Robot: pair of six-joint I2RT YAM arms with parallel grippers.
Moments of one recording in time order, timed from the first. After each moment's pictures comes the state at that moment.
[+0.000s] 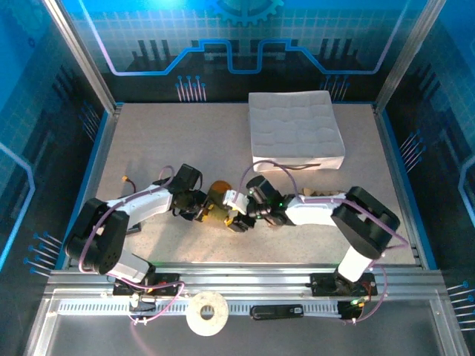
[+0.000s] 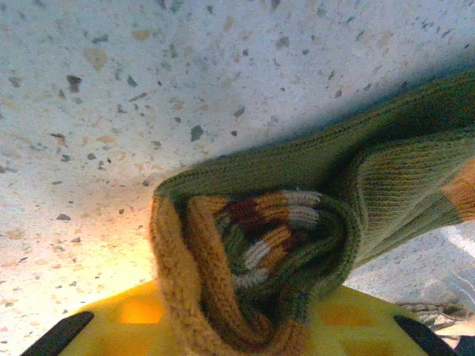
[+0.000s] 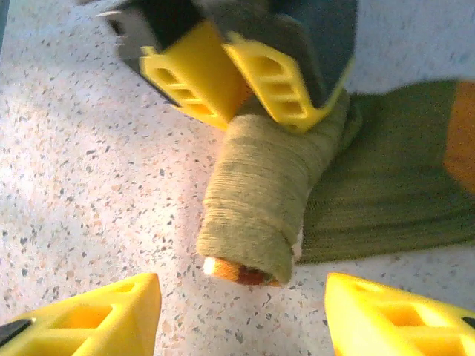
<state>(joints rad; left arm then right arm) -0.40 1.49 0.72 -0.46 0.30 -1.45 0.85 1.65 0.75 0.14 -0.35 -0.34</state>
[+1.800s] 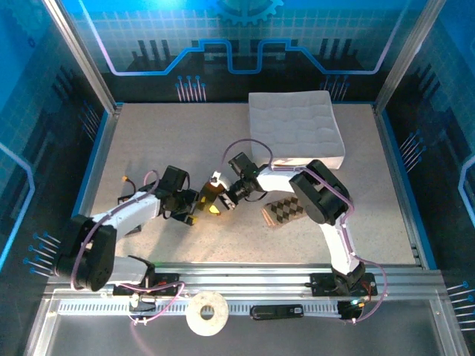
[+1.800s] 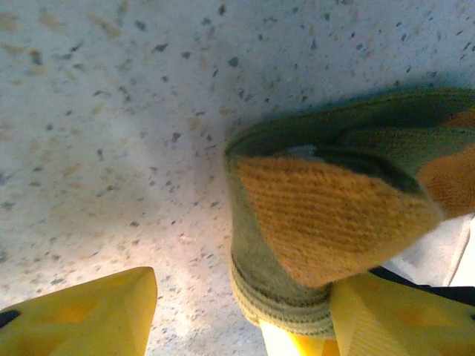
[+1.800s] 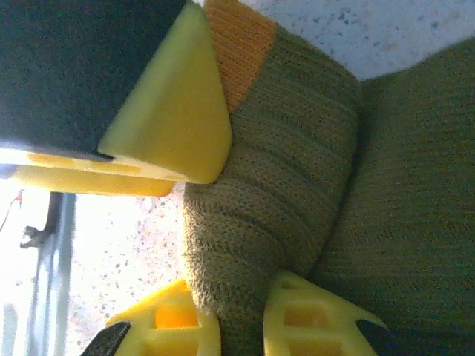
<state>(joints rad) -0.30 1.36 0.65 -0.44 0.30 -1.52 0.71 2.17 1.34 -0.24 -0.87 -0.06</state>
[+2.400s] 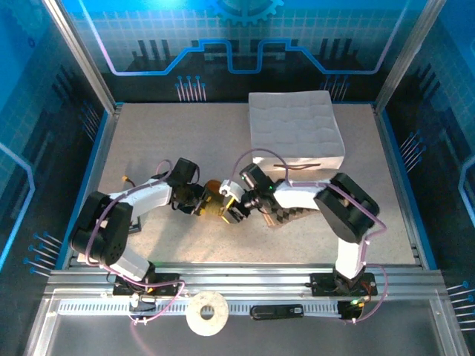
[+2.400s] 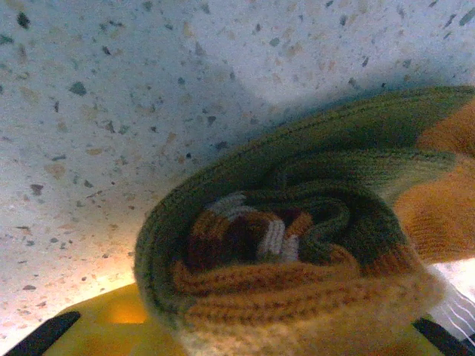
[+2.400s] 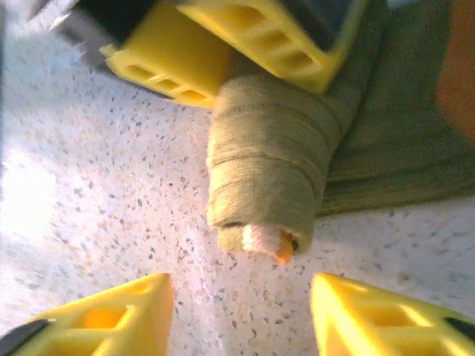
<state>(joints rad) -0.33 1.56 0.78 -0.45 0.28 -1.42 0.79 1.80 0.93 -0.02 -0.48 -0.20</state>
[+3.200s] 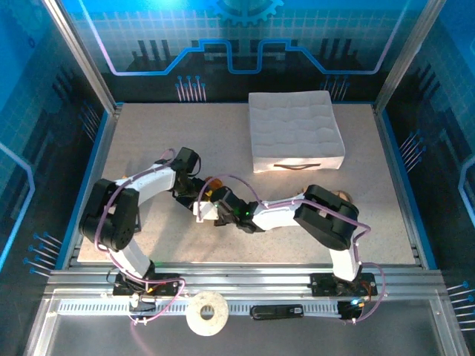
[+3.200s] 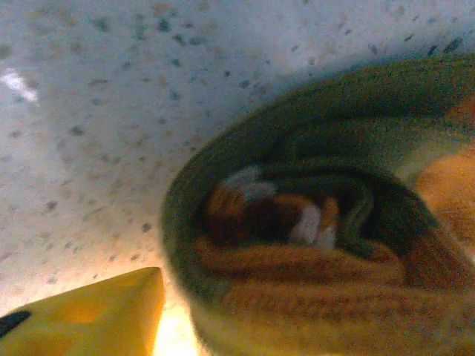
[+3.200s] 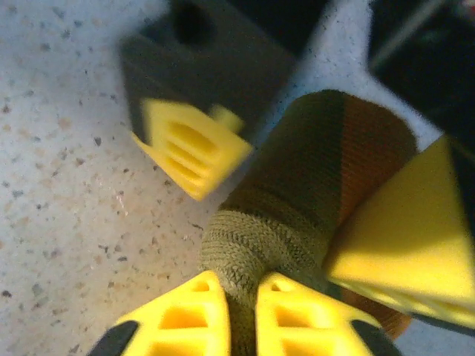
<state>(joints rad) -0.29 1.65 0.97 -0.67 0.29 -1.31 1.03 1.95 1.04 0.19 0.16 -0.68</state>
